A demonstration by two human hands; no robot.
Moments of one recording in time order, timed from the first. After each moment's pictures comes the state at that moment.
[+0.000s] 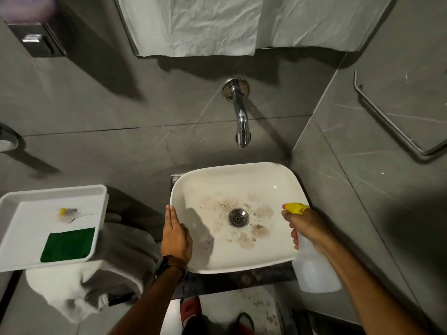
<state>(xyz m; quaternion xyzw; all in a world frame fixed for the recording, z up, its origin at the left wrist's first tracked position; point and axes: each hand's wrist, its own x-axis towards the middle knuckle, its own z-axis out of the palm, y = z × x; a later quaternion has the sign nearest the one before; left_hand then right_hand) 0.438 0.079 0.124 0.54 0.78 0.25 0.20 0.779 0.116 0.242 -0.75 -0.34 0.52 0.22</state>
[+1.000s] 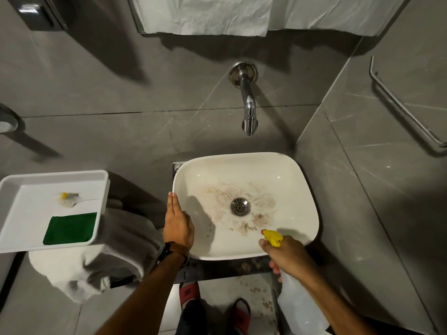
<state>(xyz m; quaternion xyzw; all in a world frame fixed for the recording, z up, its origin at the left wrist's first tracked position) 0.440 0.078 0.132 0.54 0.78 0.26 0.20 0.725 0.035 0.232 -0.77 -0.44 0.47 0.05</state>
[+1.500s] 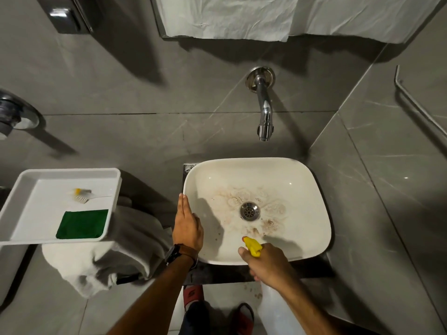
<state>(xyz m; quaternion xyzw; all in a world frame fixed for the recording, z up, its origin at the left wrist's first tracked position) 0.440 0.077 0.134 0.53 0.78 0.27 0.21 0.668 0.030 0.204 -0.73 -0.51 0.46 0.00</state>
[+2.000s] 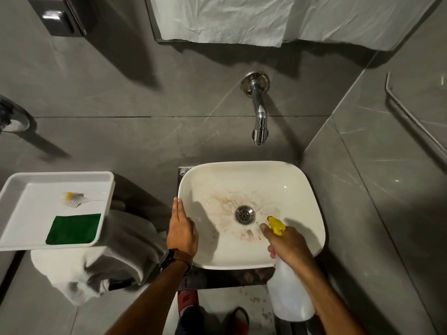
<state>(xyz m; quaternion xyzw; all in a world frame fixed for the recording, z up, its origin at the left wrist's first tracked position) 0.438 0.077 0.128 0.53 0.78 0.27 0.21 0.704 0.073 0.257 -0.76 -0.43 0.46 0.14</state>
